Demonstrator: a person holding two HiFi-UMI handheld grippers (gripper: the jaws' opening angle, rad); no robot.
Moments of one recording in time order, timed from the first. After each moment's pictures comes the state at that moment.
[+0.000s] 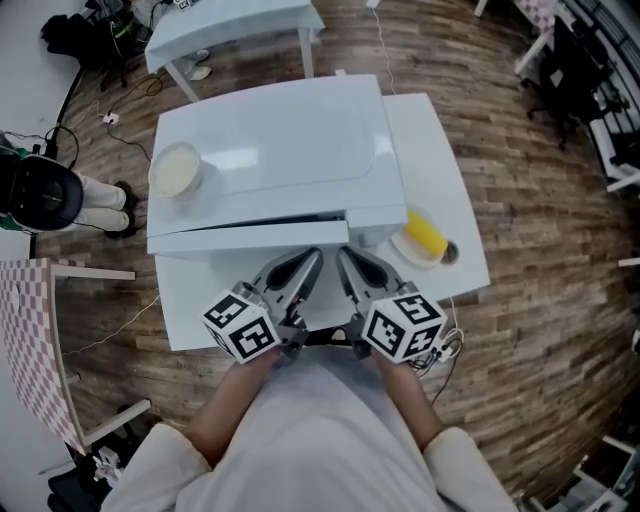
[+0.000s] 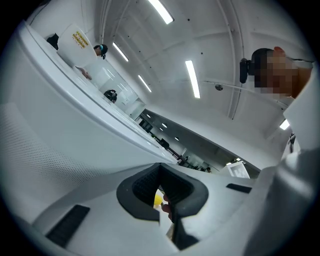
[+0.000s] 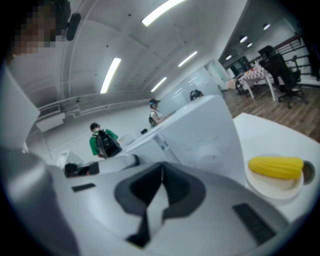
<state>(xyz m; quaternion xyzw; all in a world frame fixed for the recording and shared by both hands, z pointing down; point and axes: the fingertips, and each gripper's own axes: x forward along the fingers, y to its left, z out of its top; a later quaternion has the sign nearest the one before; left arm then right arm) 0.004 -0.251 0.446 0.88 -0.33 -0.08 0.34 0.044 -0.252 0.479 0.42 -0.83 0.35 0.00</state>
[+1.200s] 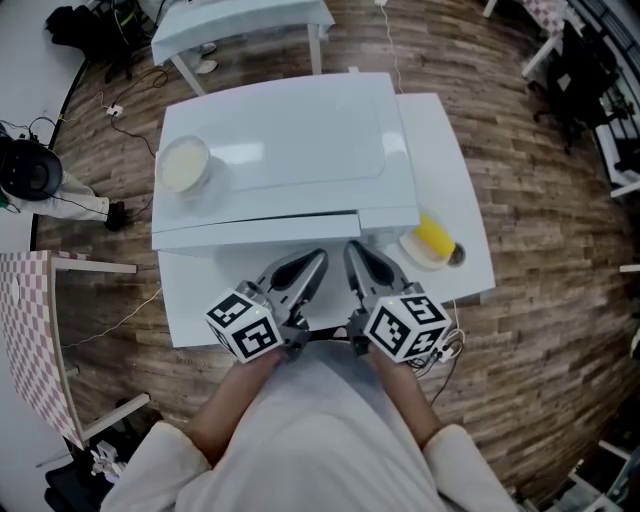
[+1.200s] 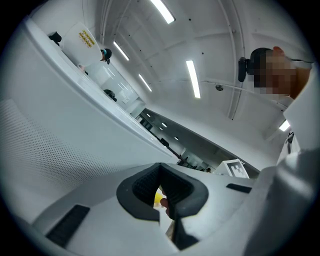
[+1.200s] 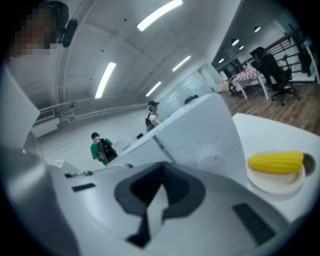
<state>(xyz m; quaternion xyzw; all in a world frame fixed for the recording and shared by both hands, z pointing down) -0.001 -0.248 0.451 0.87 -0.33 -0.08 0.35 0.045 -0.261 0.480 0.45 -0.82 0.36 -0.02</state>
